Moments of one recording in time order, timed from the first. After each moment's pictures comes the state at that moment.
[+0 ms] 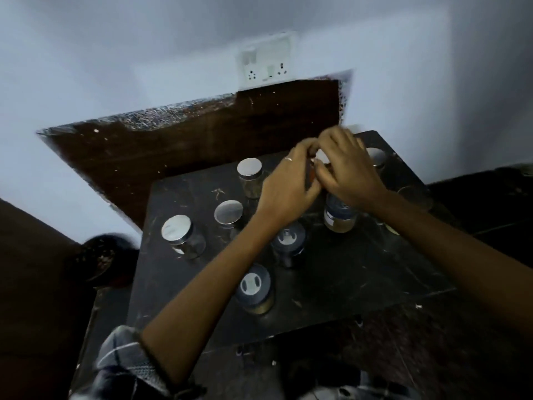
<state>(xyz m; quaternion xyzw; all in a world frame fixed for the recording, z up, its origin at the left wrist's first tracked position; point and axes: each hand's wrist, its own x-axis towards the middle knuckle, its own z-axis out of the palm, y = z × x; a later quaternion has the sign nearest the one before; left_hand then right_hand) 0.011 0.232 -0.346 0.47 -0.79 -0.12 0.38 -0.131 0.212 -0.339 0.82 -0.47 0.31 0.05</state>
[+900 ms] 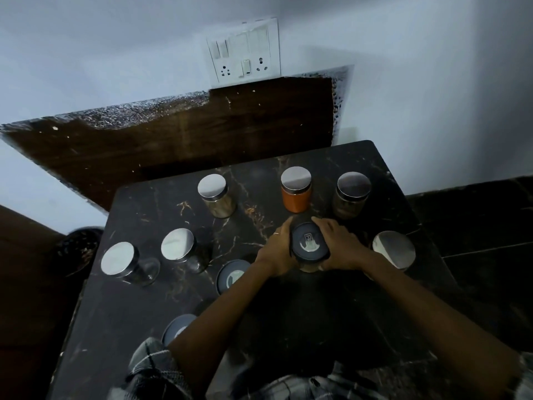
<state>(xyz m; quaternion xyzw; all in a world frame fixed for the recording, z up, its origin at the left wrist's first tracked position) -0.067 0.136 -0.500 0.62 -0.69 -0.37 0.11 -0.244 0.113 -0.487 0.78 -0.55 -0.05 -0.31</state>
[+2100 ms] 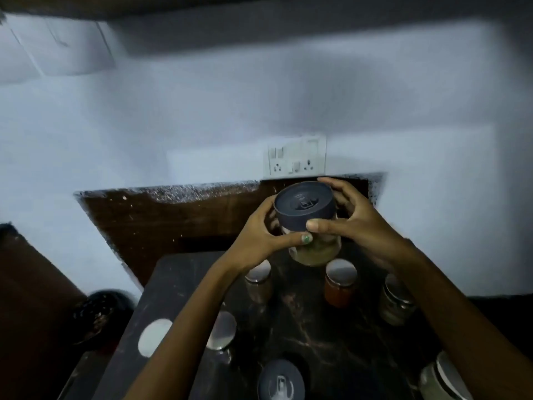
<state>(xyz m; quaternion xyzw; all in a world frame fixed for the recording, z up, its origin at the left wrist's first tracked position) 0.045 0.095 -0.287 0.46 -0.61 -0.43 0.47 -0.152 0.054 -0.279 0.68 -0.34 0.39 -0.52</state>
